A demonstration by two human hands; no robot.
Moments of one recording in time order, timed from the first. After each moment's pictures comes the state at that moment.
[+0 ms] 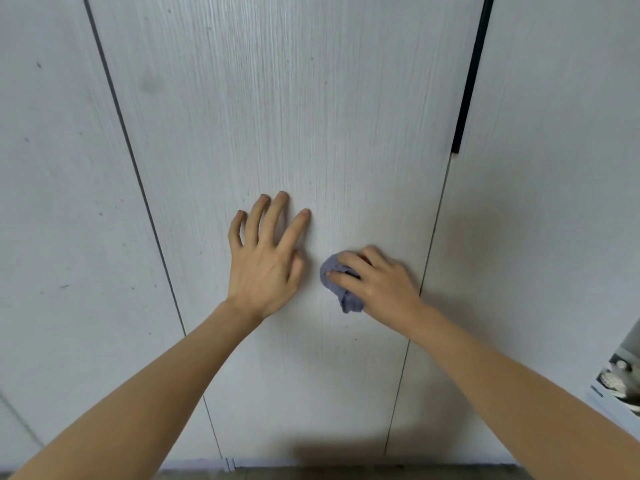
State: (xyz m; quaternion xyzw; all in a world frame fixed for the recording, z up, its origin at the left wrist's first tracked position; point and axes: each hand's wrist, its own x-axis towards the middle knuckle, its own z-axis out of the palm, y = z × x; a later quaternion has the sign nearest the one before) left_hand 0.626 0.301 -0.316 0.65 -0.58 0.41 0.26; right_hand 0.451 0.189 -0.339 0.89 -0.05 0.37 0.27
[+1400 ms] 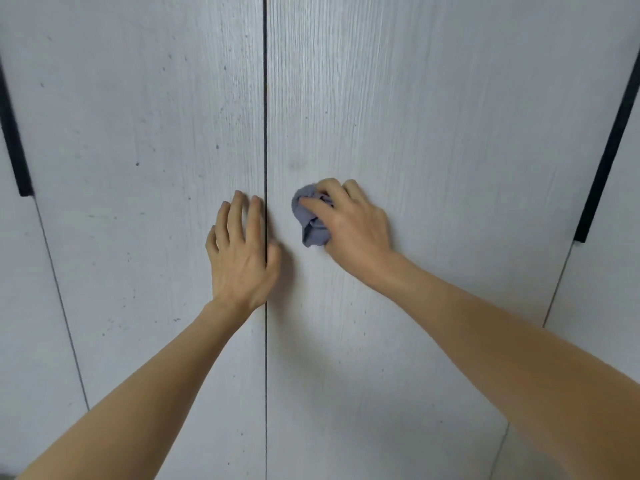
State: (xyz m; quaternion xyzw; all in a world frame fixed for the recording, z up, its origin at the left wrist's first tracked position) left_hand 0.748 0.374 -0.250 0.75 -0.41 0.35 0.38; right_hand 0.619 0.274 -0.189 0.83 -0.05 0.50 0.22
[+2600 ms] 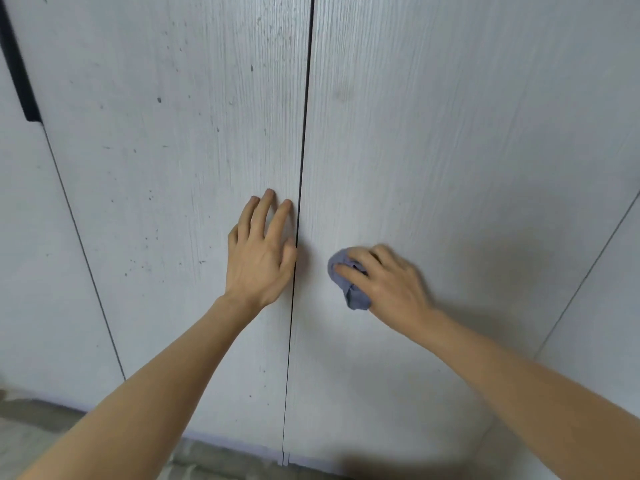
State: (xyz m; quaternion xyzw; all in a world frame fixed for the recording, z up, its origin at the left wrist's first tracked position) left_hand 0.769 0.407 -0.311 0.75 -0.48 0.30 0.36; right_hand 0.603 0.270 -0.318 0.88 -0.02 0.39 0.26
